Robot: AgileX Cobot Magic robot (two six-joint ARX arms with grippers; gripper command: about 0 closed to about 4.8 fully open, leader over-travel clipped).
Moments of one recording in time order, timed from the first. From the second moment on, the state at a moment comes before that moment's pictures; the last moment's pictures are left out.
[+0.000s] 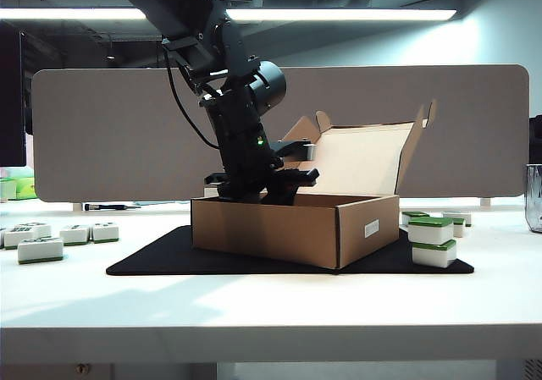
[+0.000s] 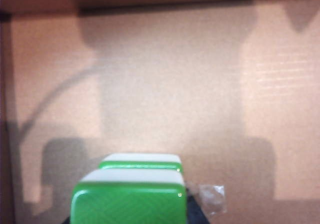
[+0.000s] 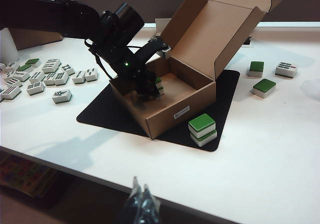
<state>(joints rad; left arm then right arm) -0.55 2.28 1.90 -0.66 0.06 0.12 -0.01 0.01 0.90 -1.14 -0.45 0.05</state>
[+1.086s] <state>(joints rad) -0.55 2.26 1.90 -0.67 0.06 0.12 -0.01 0.01 0.90 -1.14 -0.45 0.05</state>
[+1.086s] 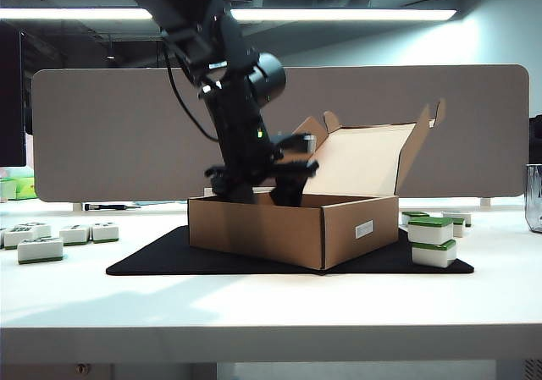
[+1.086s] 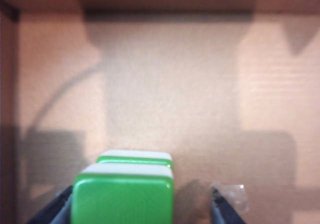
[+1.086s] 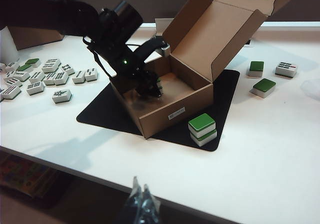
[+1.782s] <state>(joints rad) -0.76 2.08 1.90 -0.65 0.07 0.05 -0.01 0.01 0.90 -1.14 -0.45 0.05</state>
